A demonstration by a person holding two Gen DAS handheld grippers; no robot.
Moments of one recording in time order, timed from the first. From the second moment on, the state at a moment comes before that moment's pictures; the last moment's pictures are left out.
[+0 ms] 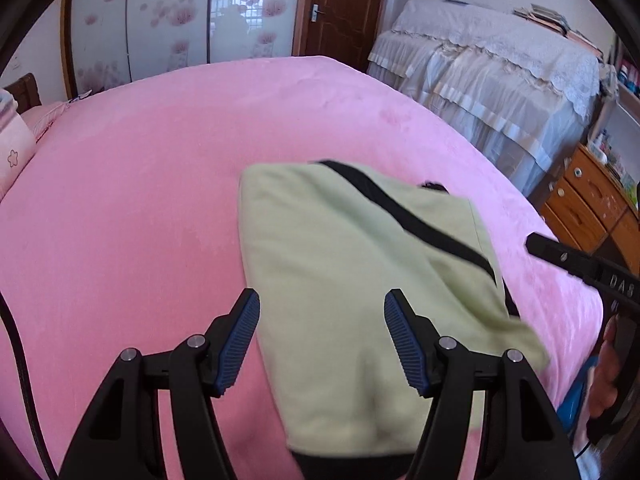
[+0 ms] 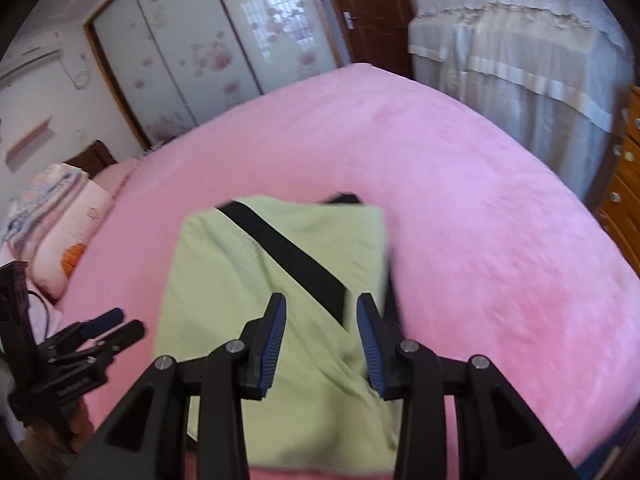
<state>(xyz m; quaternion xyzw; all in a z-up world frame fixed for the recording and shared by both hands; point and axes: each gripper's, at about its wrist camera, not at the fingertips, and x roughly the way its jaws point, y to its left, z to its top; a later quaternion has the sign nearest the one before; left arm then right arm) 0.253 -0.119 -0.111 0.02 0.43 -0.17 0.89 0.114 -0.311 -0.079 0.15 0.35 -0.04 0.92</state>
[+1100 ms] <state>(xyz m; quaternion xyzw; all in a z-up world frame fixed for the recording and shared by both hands) 0.292 -0.137 -0.162 0.01 0.49 -0.17 0.86 0.187 -0.352 -0.145 0.12 0.47 -0.05 0.87</state>
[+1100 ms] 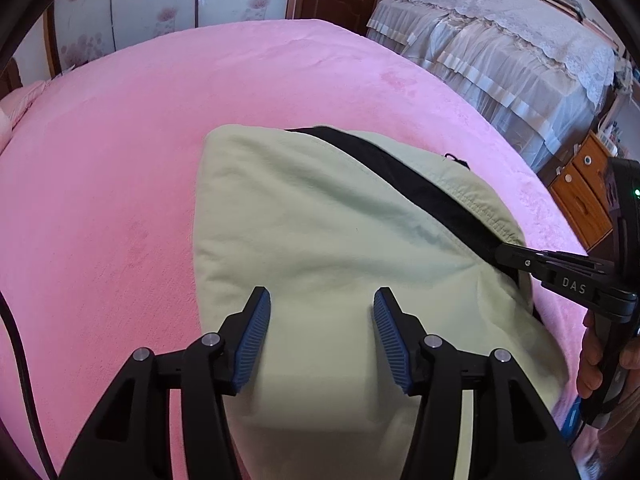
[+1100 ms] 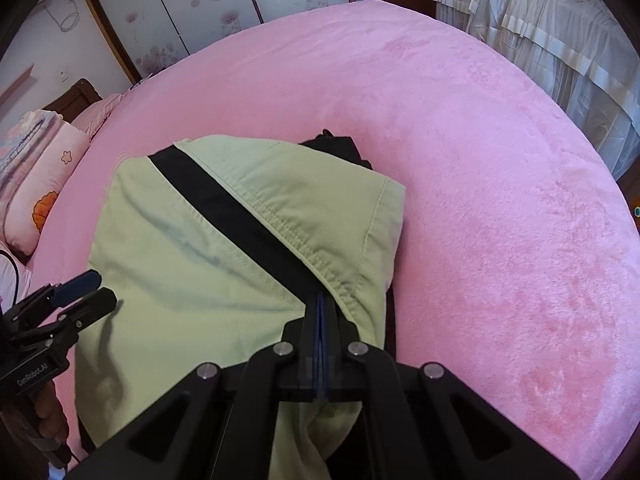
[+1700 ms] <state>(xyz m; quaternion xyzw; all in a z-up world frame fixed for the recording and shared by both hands) 0.209 -0.100 -0.006 0.00 0.40 -0.16 0.90 0.086 -0.339 0.010 0.09 0.36 -0.06 0.93</state>
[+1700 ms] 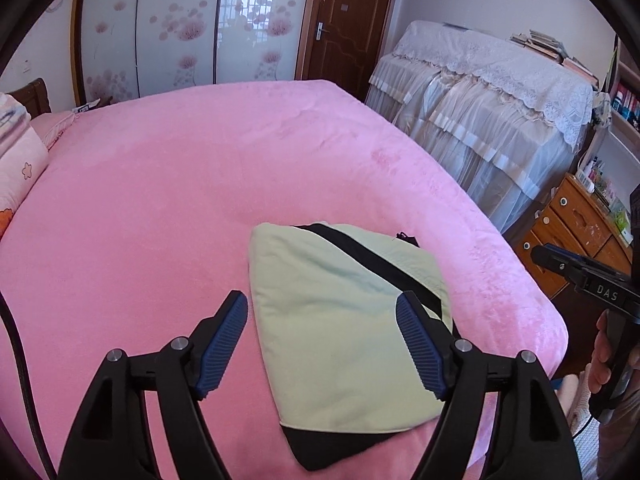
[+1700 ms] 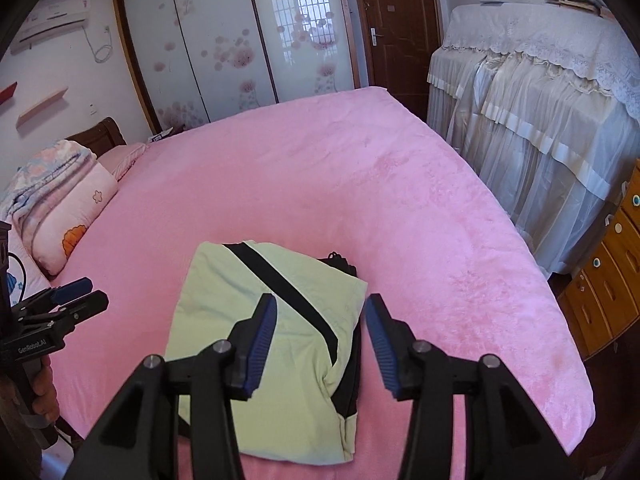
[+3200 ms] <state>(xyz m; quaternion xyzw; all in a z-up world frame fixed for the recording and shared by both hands) 0.287 -0.108 -0.232 -0.12 0.58 -0.24 0.77 0.196 -0.378 -0.211 0.21 0.51 0.14 0.82</state>
